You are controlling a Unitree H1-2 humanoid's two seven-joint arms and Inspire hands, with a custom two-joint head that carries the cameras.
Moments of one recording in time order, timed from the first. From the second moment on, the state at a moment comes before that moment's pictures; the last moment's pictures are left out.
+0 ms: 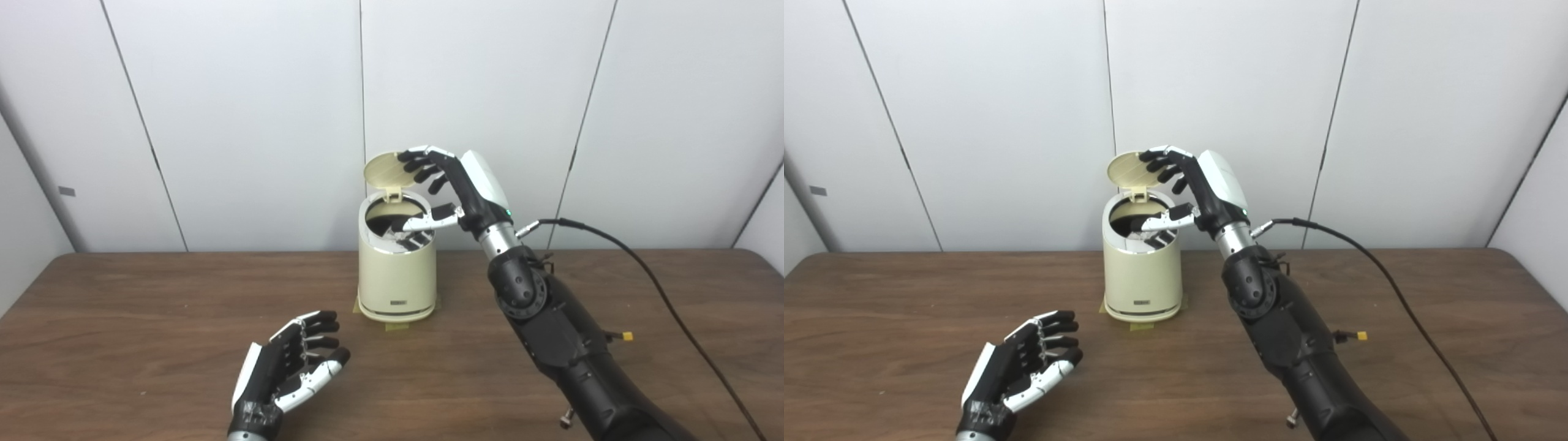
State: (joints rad) left arm -0.04 0.05 -0.04 -0.11 0.07 0.02 -0.05; right arm -0.84 -0.13 0.21 0.60 -0.50 -0.24 -0.24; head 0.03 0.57
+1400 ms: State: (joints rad) left arm -0.26 0.17 -0.03 -0.15 0.11 0.06 -0.10; right arm -0.15 -0.10 -0.02 0.01 -0.06 -0.30 -0.06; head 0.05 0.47
